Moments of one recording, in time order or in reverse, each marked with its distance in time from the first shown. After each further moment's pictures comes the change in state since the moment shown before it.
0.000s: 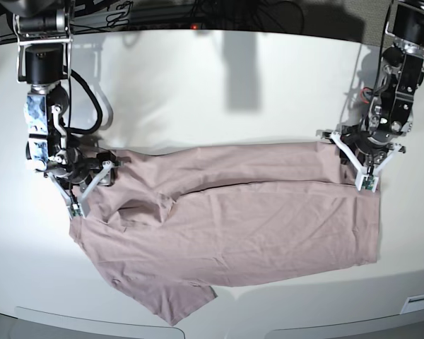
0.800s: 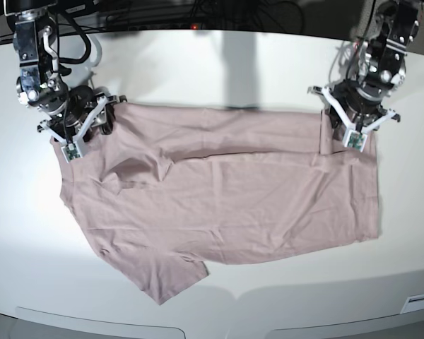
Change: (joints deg) left arm 16.3 -0.5 0.0 13.8 10.6 1.7 -1.8; right arm -26.6 5.3 0.5 20.3 0.7 1.9 7.1
